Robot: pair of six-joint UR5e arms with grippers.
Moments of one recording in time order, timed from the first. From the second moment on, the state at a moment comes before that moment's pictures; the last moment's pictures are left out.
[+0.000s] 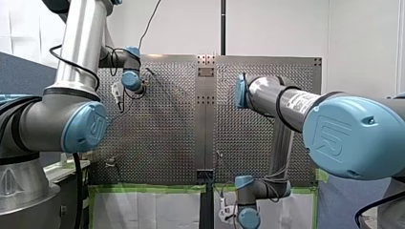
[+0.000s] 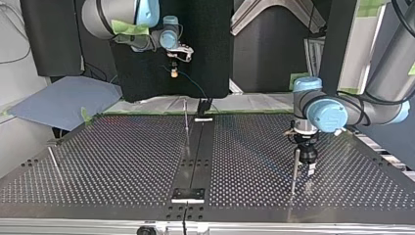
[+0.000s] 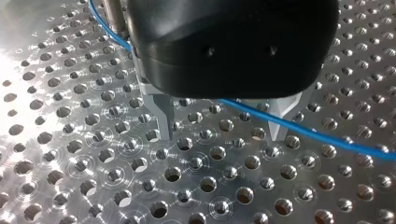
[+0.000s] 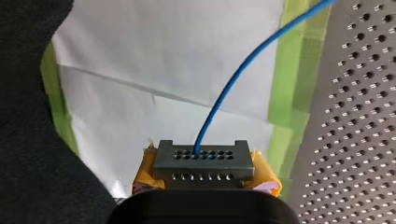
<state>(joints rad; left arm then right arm) 0.02 -1.85 -1.63 -2.82 -1.68 -1.86 2.16 -0.27 1.60 -0.97 1.80 1.61</state>
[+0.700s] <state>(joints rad) 0.02 -1.85 -1.63 -2.82 -1.68 -1.87 2.17 -0.47 1.79 -1.08 1.80 1.61</state>
